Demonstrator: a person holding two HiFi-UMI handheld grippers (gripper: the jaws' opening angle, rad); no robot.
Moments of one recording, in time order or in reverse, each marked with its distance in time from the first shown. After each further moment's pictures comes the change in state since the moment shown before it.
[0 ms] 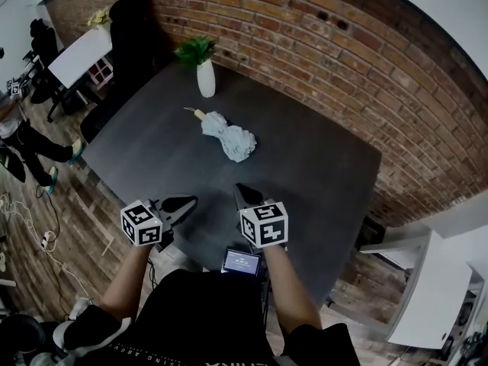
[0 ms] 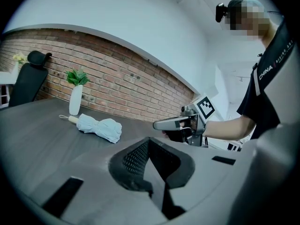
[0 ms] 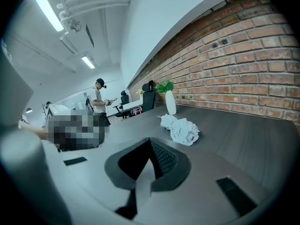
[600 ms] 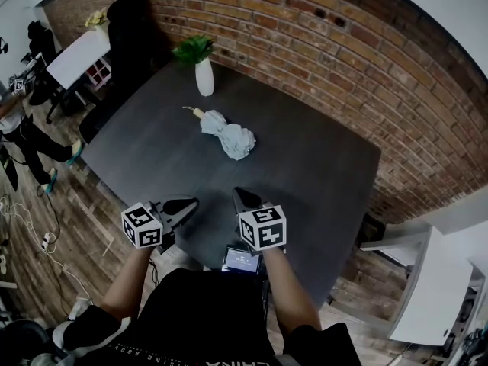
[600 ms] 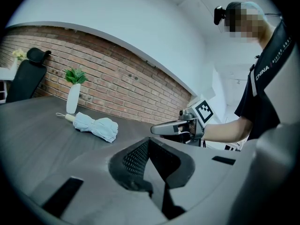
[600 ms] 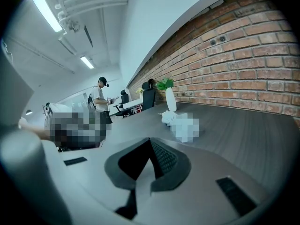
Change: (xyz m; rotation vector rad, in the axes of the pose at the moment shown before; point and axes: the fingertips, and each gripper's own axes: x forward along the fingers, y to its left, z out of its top) left arm -0.001 -0.010 -0.006 -0.010 -0.024 -0.034; right arm -0.002 0.006 -0.018 0.016 0.011 0.001
